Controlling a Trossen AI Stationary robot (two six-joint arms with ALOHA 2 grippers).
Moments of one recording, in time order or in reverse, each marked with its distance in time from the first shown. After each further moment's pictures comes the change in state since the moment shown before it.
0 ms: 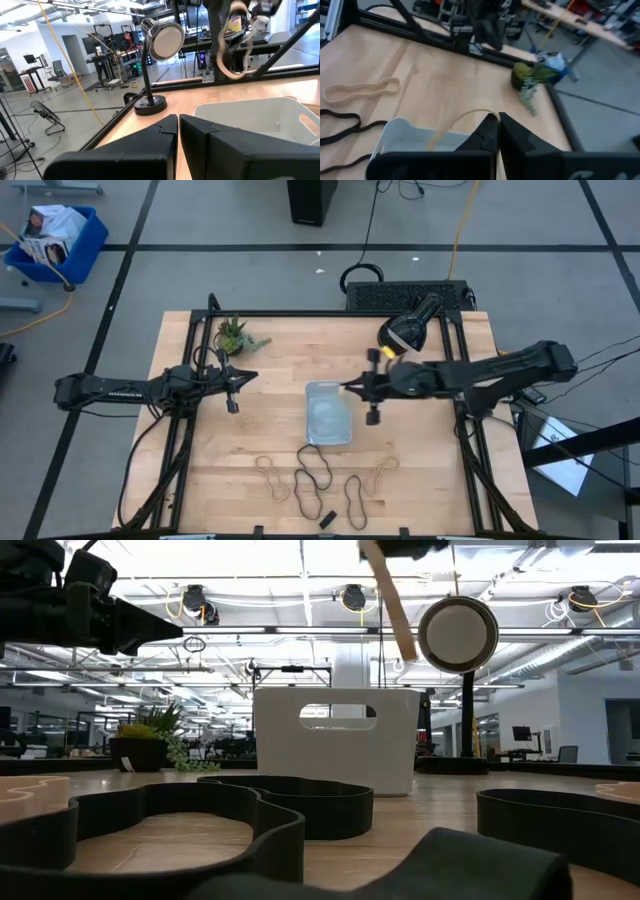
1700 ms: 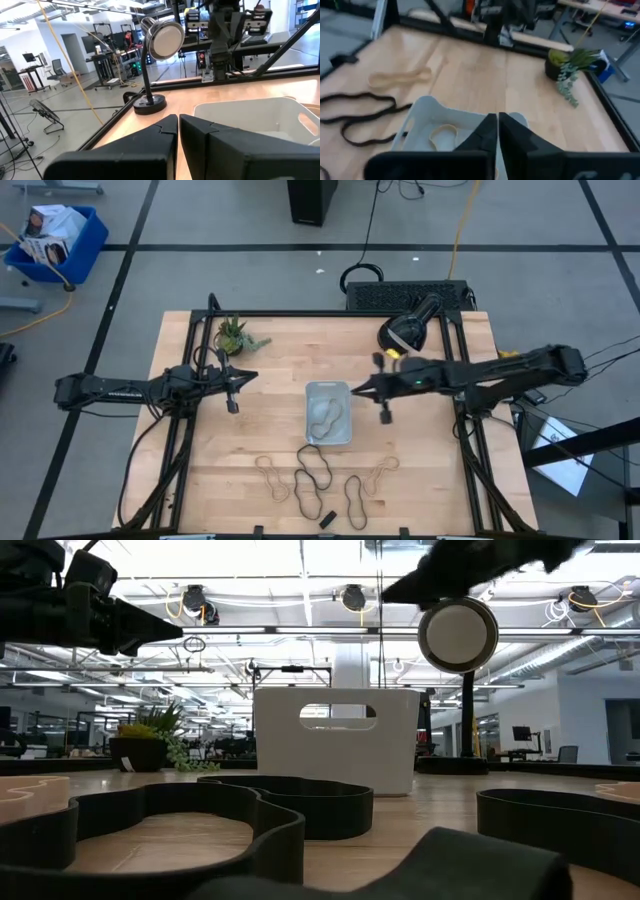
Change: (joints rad) left arm 0.000 0.000 0.000 -0.003 0.000 -0.007; right arm -0.099 -0.152 -0.305 0.208 -0.271 0.065
